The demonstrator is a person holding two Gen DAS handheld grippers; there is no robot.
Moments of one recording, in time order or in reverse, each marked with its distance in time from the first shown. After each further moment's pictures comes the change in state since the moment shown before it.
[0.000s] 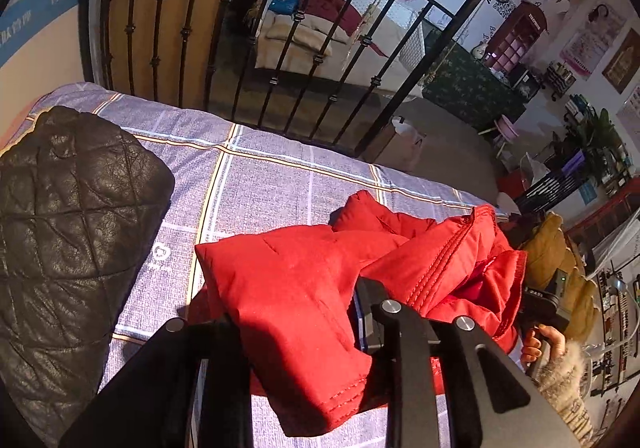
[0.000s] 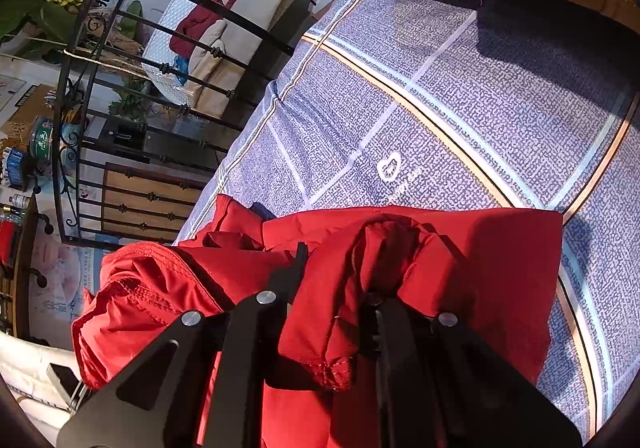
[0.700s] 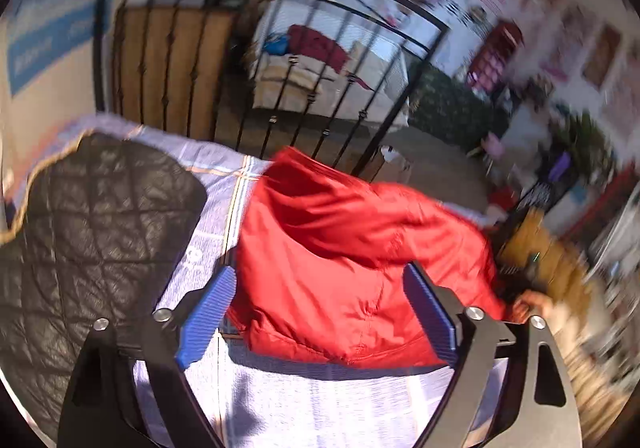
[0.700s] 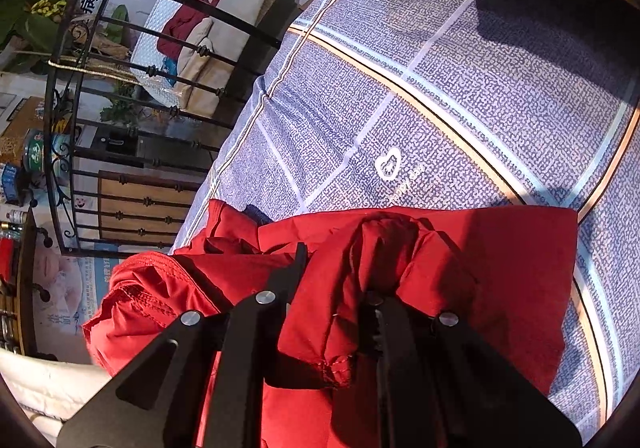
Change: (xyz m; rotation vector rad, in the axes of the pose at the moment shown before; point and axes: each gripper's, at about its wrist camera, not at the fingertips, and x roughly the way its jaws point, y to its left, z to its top) left arm -0.069 -0.013 -0.055 0.141 -0.163 0.035; right arm 0.015 -0.001 0.004 0.087 0.023 -0.001
